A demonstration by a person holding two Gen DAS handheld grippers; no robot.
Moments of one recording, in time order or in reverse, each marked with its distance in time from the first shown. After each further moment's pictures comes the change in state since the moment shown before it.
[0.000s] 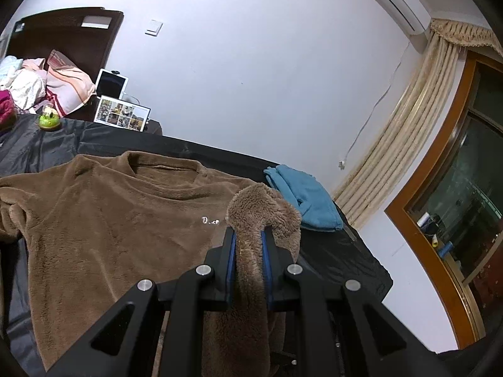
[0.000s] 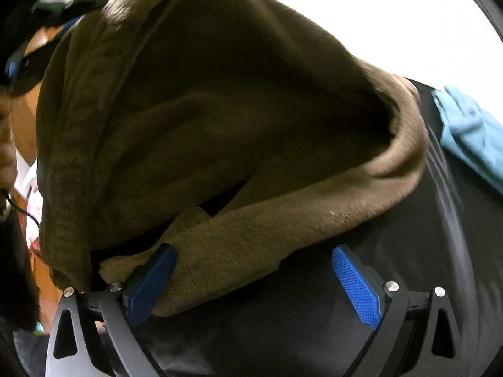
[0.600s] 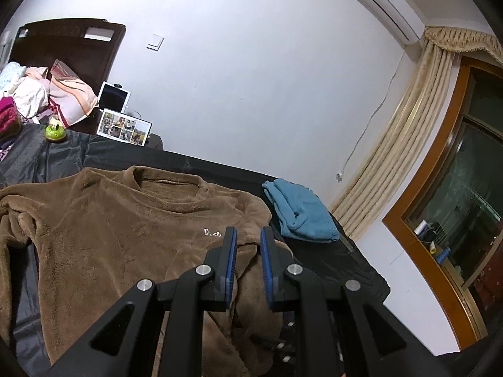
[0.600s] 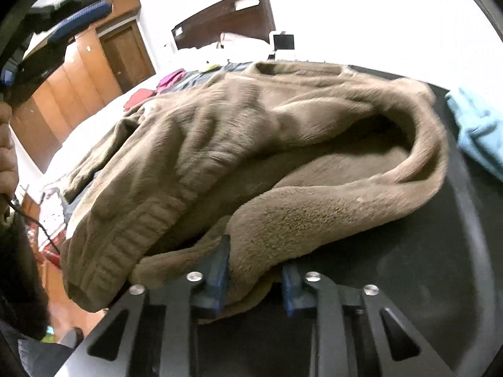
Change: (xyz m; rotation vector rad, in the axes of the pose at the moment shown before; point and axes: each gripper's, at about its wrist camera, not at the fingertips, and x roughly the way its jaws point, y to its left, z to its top) left arm -0.021 -0.004 0.002 0.014 -0.056 -0.006; right arm -0.002 0.007 -0.004 -0.027 -0.062 0.041
